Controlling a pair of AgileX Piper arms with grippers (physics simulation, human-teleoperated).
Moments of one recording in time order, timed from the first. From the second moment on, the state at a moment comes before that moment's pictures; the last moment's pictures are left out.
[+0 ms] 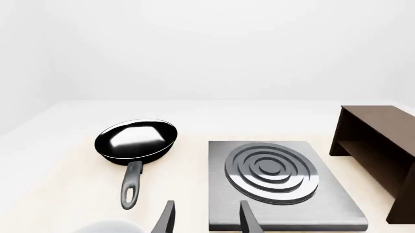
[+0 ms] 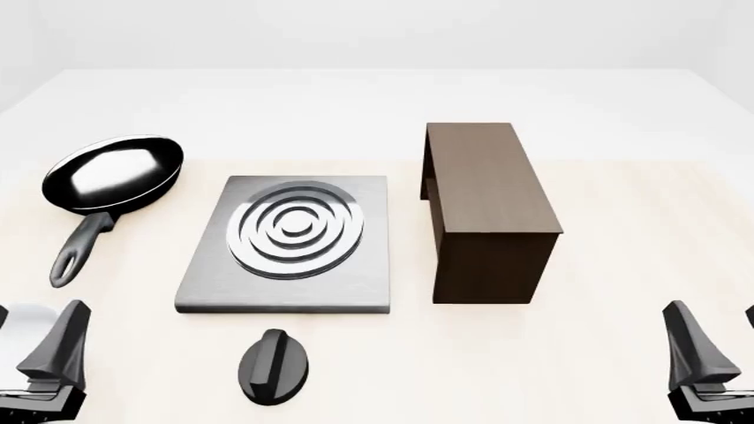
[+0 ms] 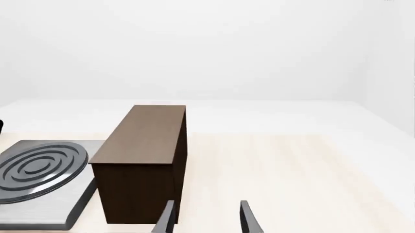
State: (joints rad) left arm 0.00 0.01 0.00 0.00 0.00; right arm 0.00 0.00 0.00 0.00 -0.01
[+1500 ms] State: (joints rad) left arm -0.28 0.45 -0.46 0.52 0.21; right arm 0.00 0.02 0.00 0.00 -0.02
